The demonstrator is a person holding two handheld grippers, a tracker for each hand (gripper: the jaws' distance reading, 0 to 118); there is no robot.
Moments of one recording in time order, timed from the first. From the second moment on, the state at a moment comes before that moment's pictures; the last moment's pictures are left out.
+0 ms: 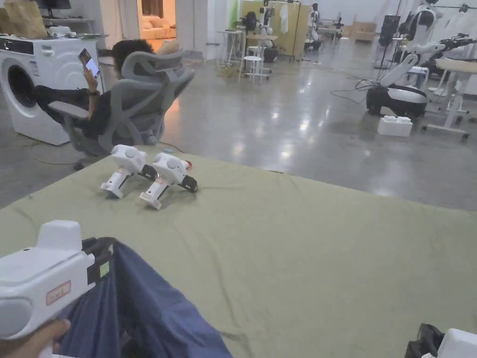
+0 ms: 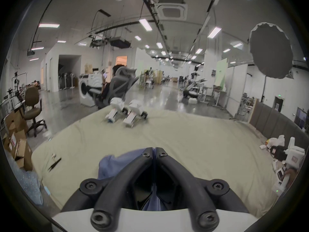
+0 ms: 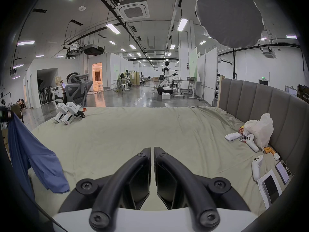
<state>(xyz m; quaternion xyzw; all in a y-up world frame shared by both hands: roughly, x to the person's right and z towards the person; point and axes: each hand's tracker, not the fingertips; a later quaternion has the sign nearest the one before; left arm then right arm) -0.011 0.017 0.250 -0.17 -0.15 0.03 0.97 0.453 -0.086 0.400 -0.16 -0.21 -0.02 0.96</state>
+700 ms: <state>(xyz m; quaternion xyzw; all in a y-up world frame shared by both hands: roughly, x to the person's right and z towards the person) 0.244 0.082 0.301 -0.10 -0.42 -0.02 0.90 0.504 -0.057 0.477 -0.11 -0.27 -0.04 0.96</state>
